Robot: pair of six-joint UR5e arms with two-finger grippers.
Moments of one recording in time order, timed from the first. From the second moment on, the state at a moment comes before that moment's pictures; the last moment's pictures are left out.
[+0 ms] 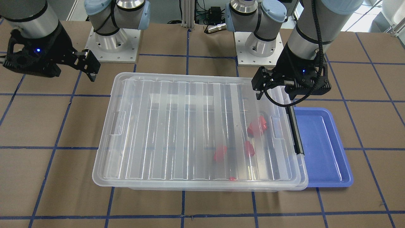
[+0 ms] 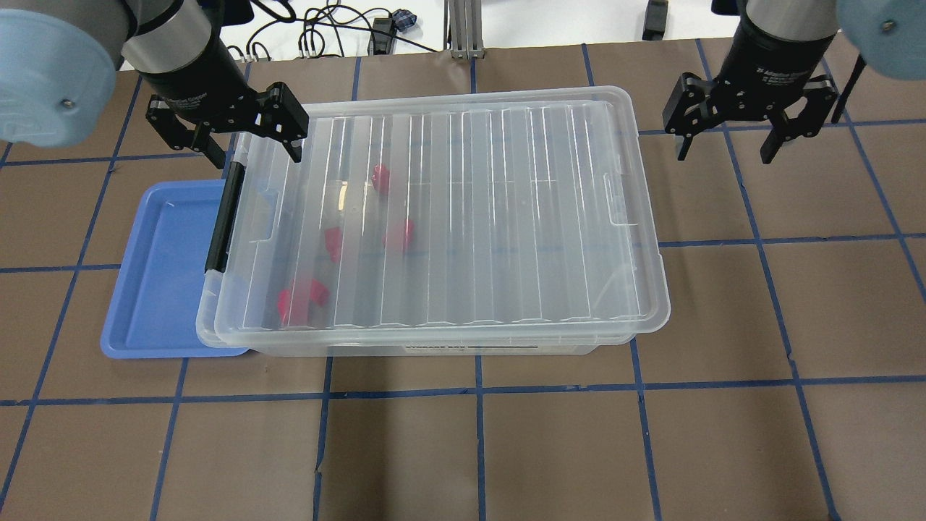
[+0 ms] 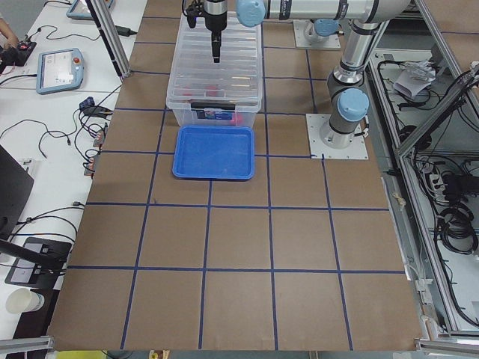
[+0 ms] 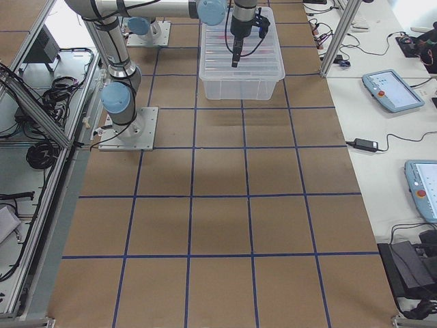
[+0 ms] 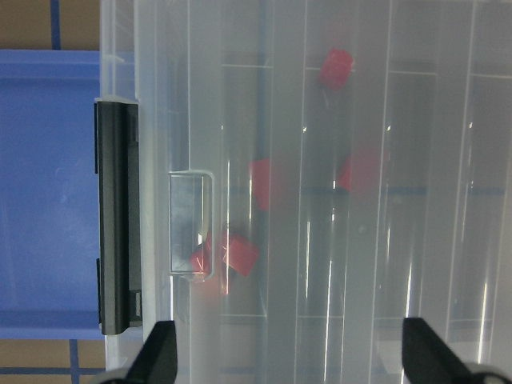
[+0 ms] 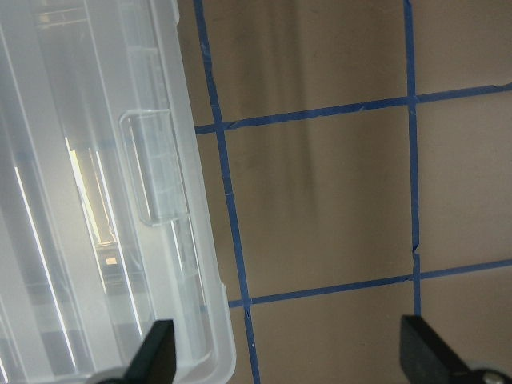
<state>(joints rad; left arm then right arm) -1.56 -1.64 -1.52 -1.52 1.54 -0.01 1.51 -1.56 1.50 -1.43 -1.61 0.06</state>
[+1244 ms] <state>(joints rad) -1.56 -1.64 -1.53 -1.52 1.56 -0.01 1.53 -1.59 1.51 -1.39 -1.60 0.08</state>
